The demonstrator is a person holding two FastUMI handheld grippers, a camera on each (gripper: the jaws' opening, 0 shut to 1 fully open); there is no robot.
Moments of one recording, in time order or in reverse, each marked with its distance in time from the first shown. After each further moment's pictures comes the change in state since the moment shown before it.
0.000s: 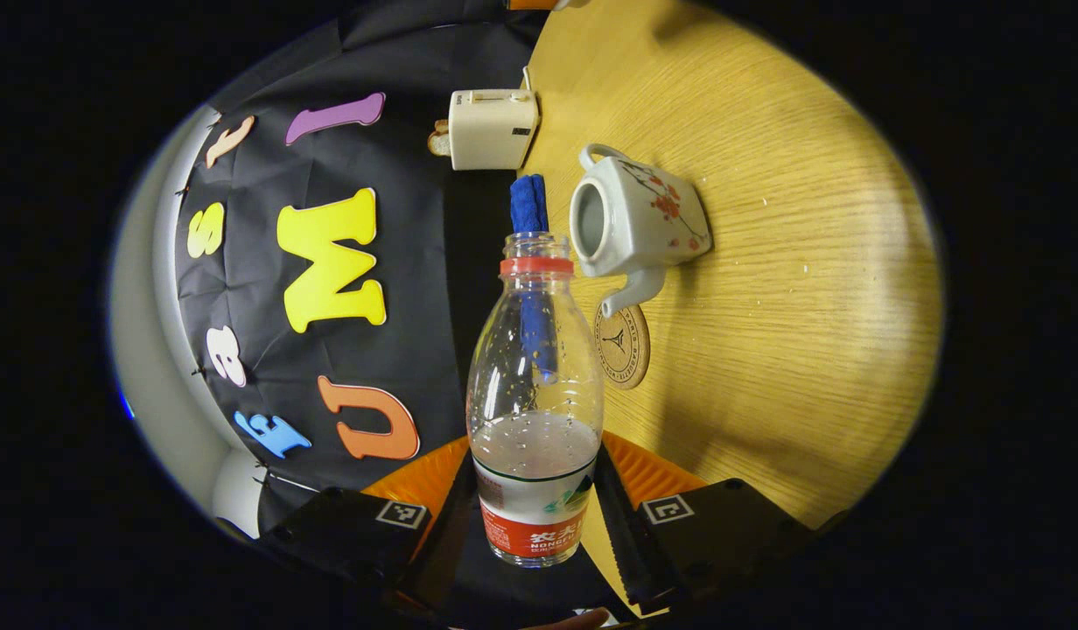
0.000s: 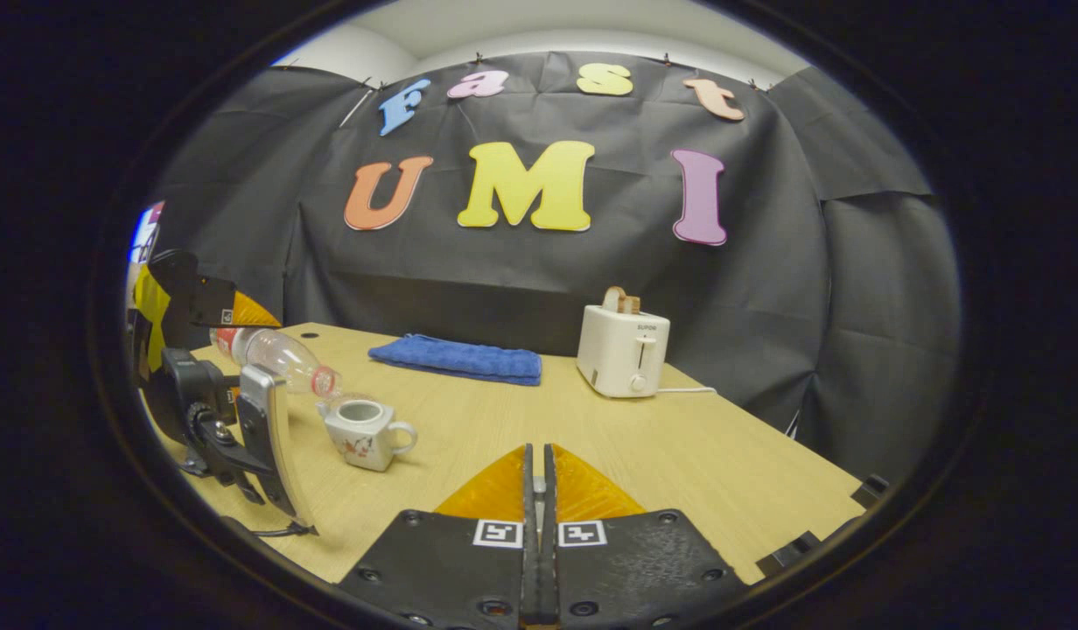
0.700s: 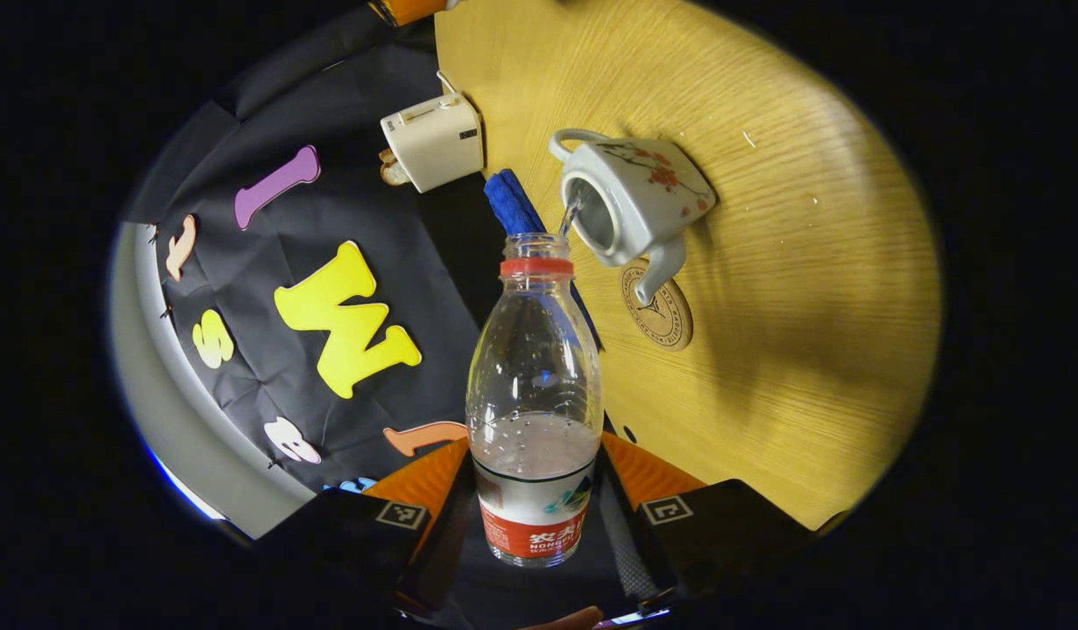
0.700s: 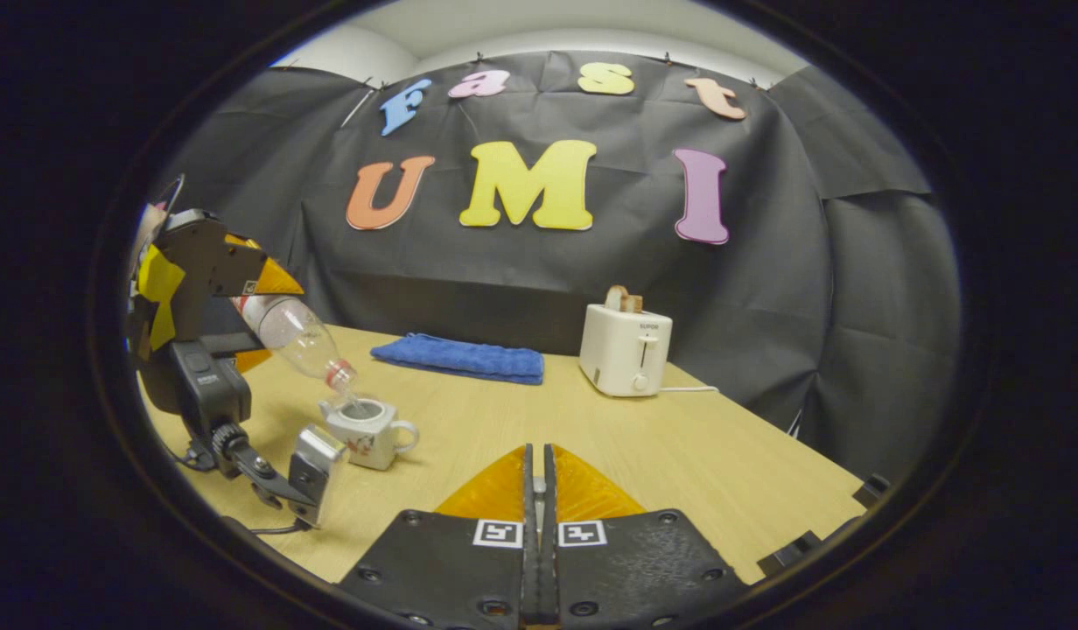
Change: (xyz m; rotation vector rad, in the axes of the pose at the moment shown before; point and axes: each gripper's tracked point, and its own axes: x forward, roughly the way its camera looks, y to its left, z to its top) left arm -0.005 0.051 0.012 0.349 0.087 0.084; right arm -0.002 0.001 0.000 -0.004 -0.002 0.008
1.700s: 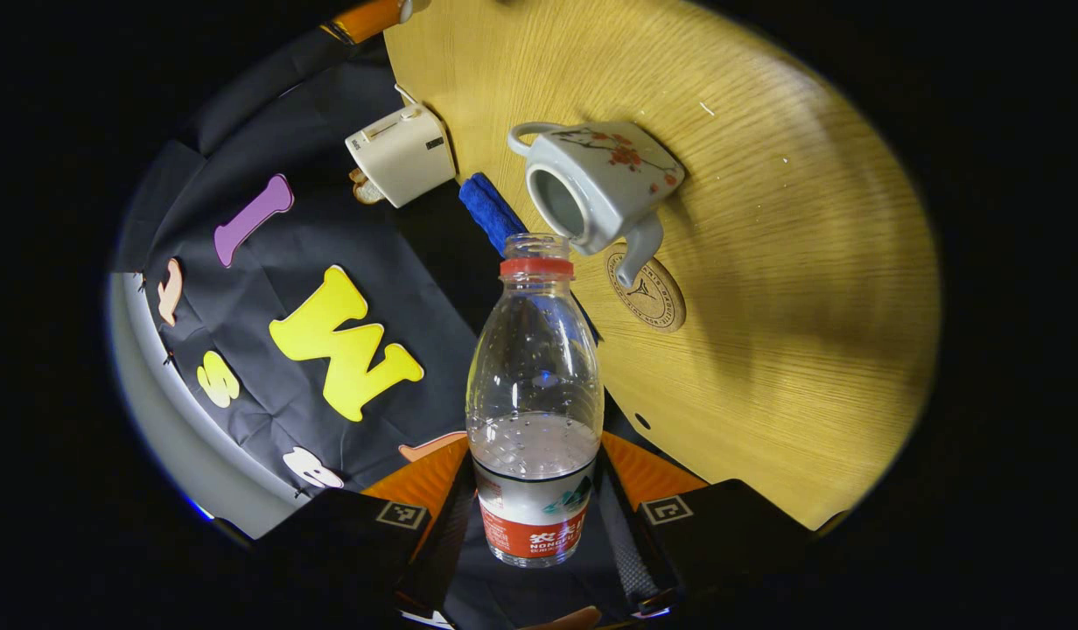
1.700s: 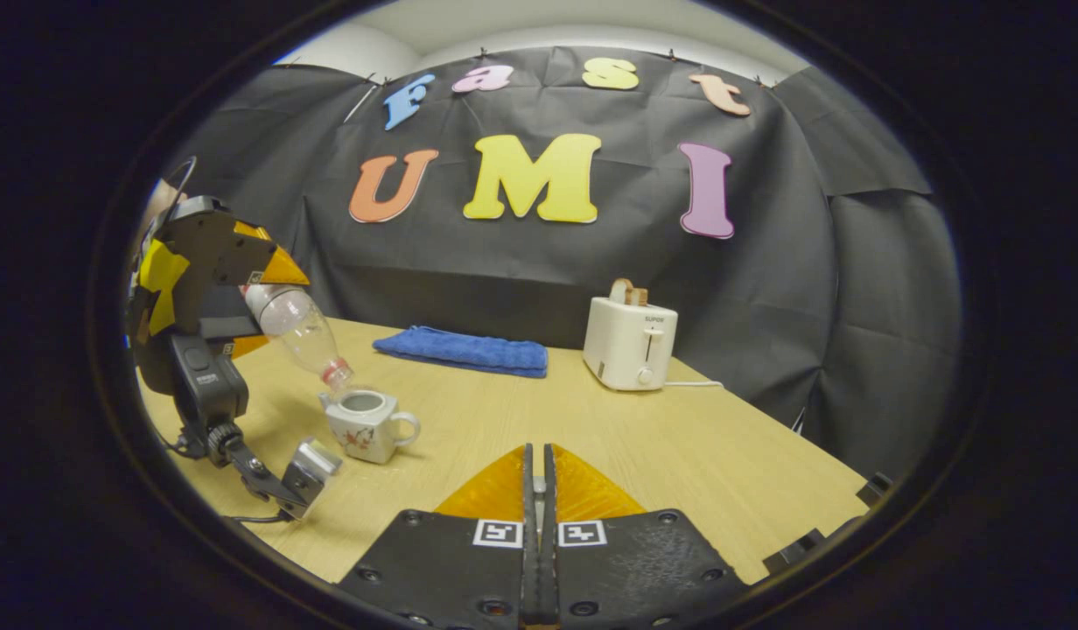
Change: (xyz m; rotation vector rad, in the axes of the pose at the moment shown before) left arm 0.006 -0.001 -0.001 0.118 0.000 -0.010; right arm 0.005 0.002 -0.008 -0.004 0.024 0.012
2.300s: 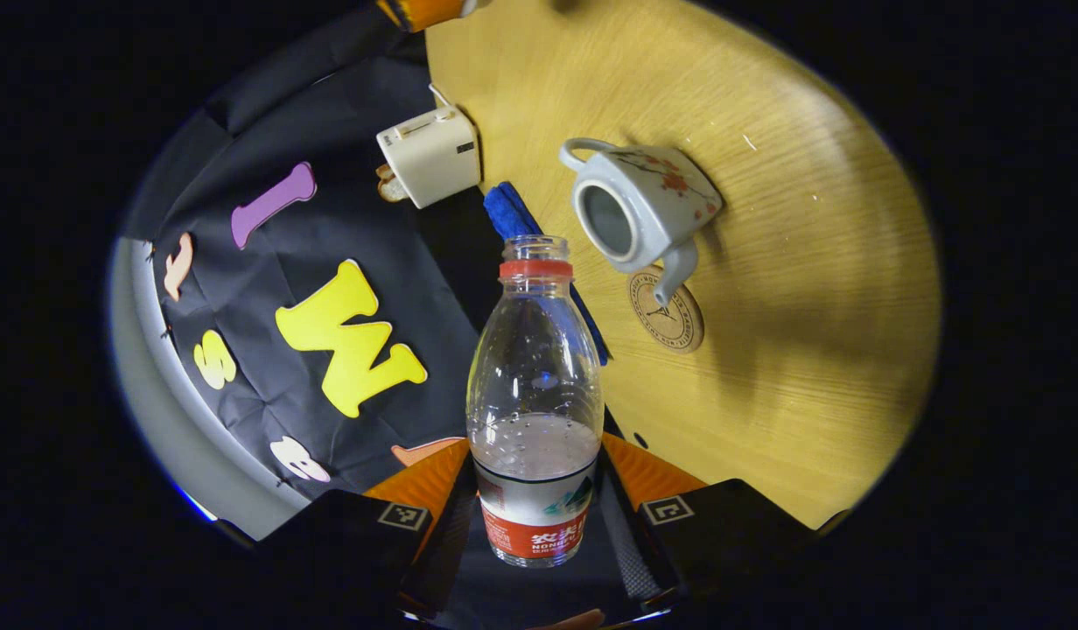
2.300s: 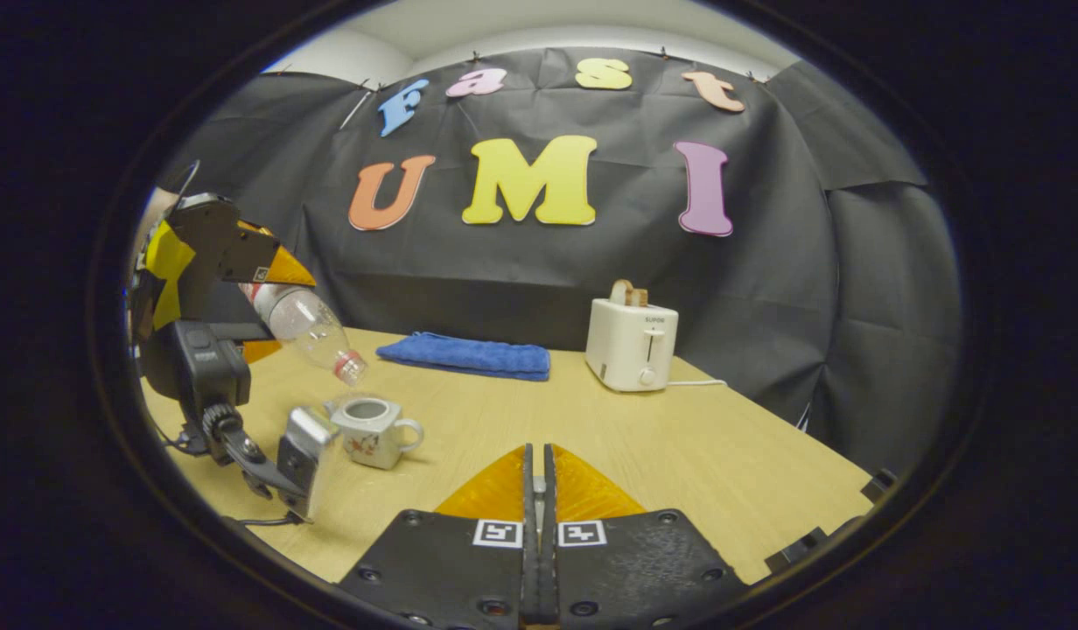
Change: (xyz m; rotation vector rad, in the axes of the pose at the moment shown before) left arm 0.011 0.012 0.001 -0.201 -0.078 0.009; right arm -0.006 -0.002 0.009 0.036 -0.017 0.012
